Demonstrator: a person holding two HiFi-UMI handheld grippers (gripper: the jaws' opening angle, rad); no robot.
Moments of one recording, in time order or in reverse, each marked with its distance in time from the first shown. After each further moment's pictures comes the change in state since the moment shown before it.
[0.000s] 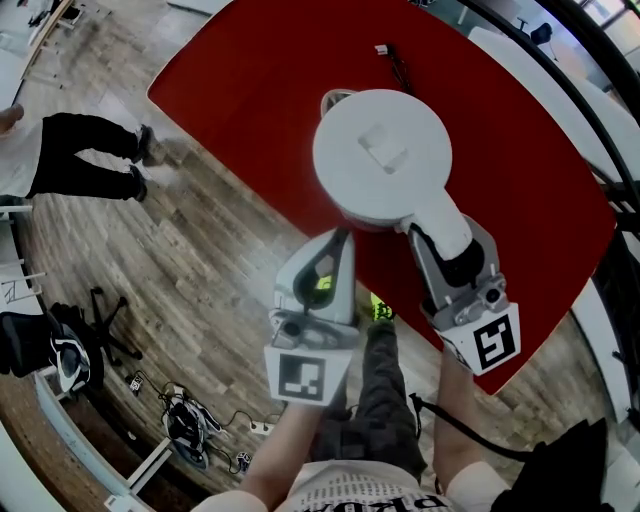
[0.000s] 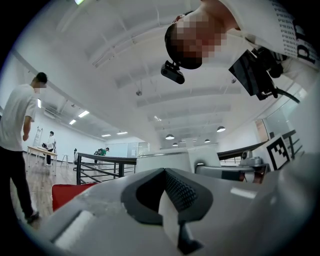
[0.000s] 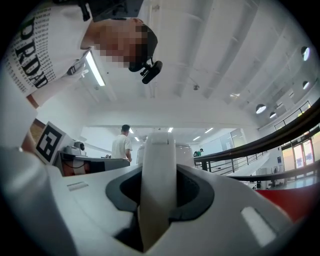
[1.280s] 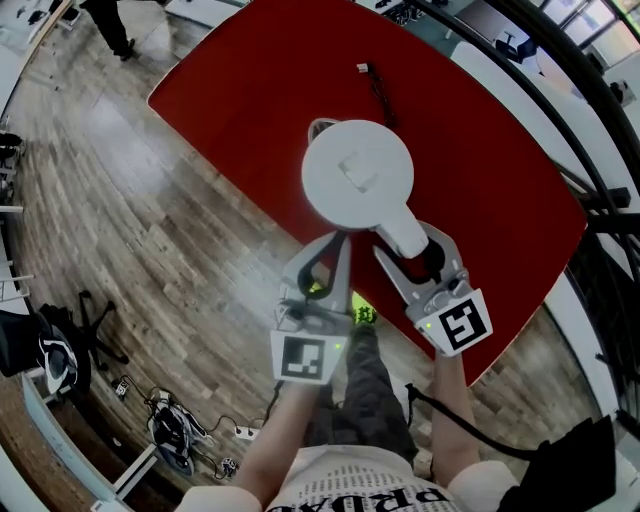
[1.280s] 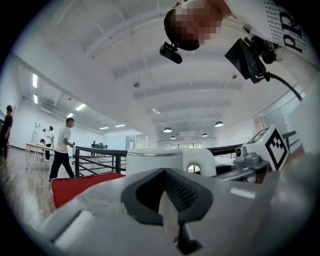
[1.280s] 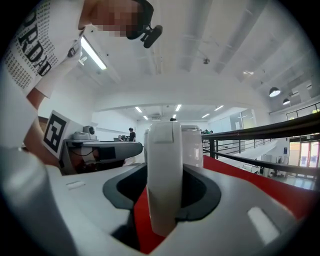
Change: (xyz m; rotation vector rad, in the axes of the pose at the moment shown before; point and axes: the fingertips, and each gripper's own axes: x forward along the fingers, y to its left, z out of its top) left arm -0.005 -0.040 -0.009 -0.046 0.106 -0.011; right arm -0.028 0.014 -0.024 -0.024 0.282 0.114
